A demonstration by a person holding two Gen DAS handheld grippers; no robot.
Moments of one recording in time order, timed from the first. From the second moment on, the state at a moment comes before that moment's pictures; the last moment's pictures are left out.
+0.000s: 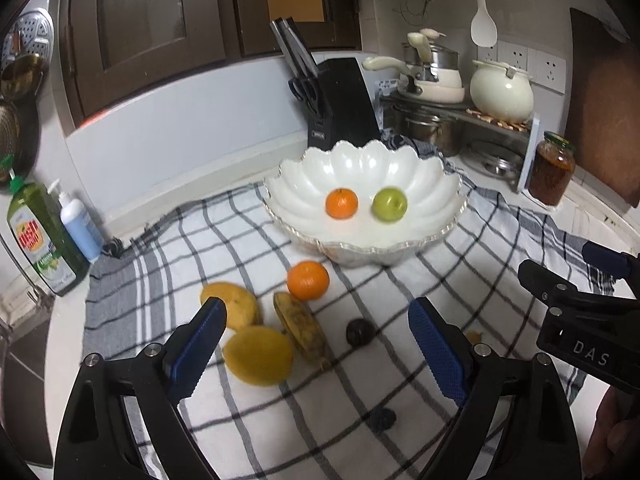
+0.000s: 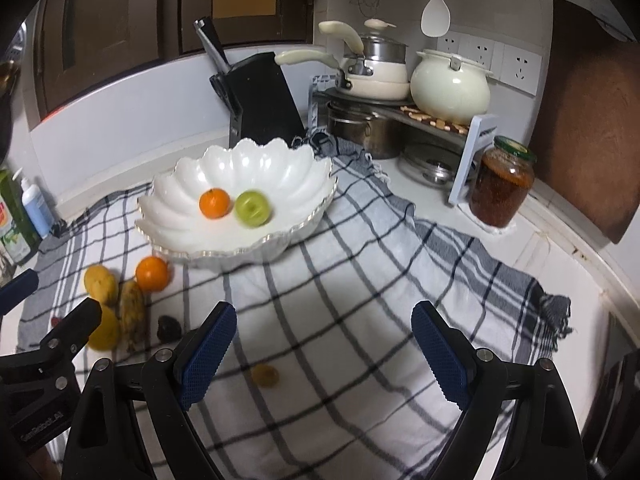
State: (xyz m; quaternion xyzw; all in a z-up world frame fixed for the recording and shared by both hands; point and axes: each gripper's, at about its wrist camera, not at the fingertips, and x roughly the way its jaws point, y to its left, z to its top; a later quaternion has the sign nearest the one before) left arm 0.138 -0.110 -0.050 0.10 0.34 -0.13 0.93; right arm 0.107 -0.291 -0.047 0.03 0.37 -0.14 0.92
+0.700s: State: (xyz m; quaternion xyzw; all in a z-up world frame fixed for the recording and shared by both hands) left arm 0.099 -0.123 -0.115 0.10 0.38 -0.17 0.90; right arm 0.068 -0.300 -0.103 0.05 0.40 -0.15 0.90
